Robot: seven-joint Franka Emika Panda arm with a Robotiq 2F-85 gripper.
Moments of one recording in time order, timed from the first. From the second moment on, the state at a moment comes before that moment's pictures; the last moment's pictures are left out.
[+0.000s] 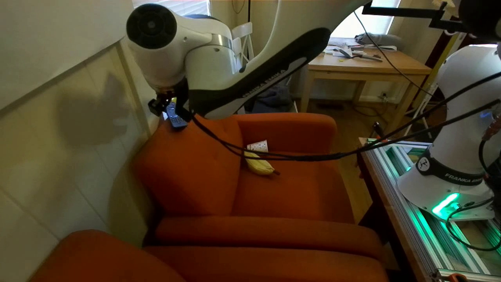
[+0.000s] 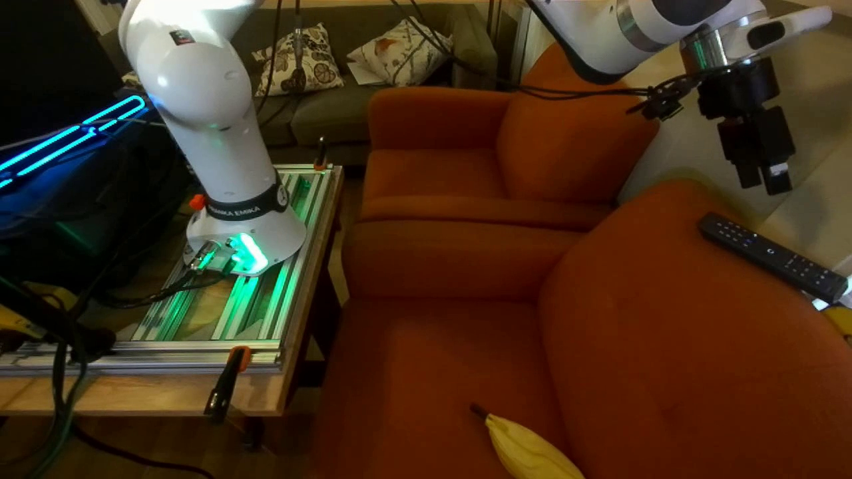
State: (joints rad) arm 0.66 0.75 -0.81 -1.64 -0.42 2.53 0.77
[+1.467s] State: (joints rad) arm 0.10 0.65 -0.25 -1.68 -0.10 2.79 0.82
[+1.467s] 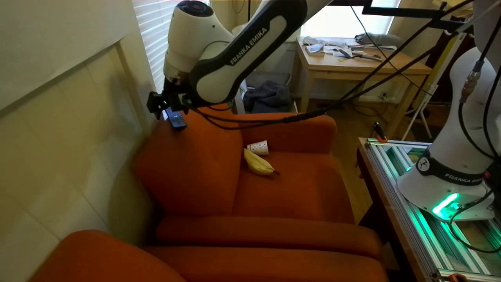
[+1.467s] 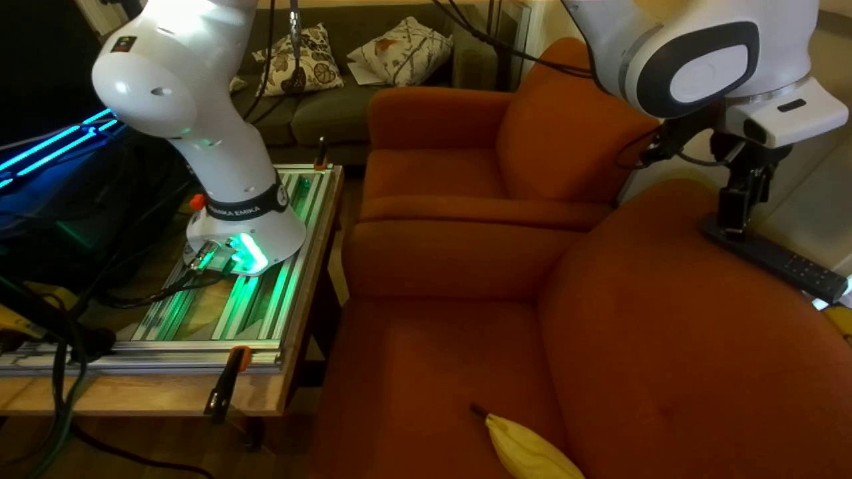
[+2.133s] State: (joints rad) arm 0.10 0.66 -0.25 -1.68 -0.10 2.80 0.69
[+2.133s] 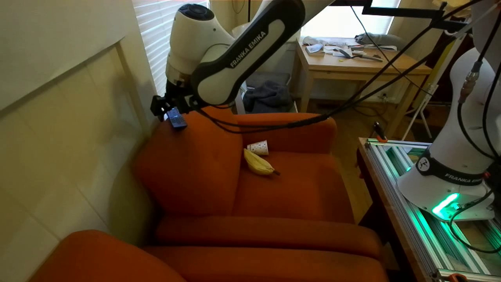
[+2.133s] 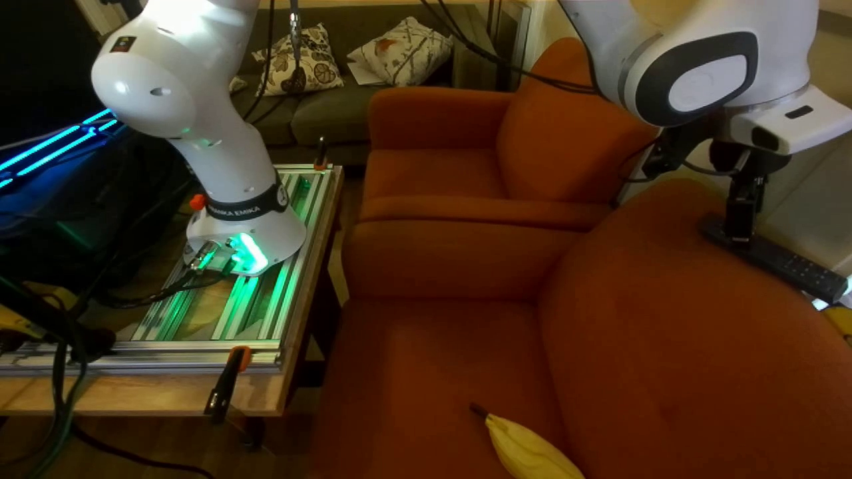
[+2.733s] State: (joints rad) arm 0.10 0.71 -0.28 -1.66 -0.10 2.80 0.66
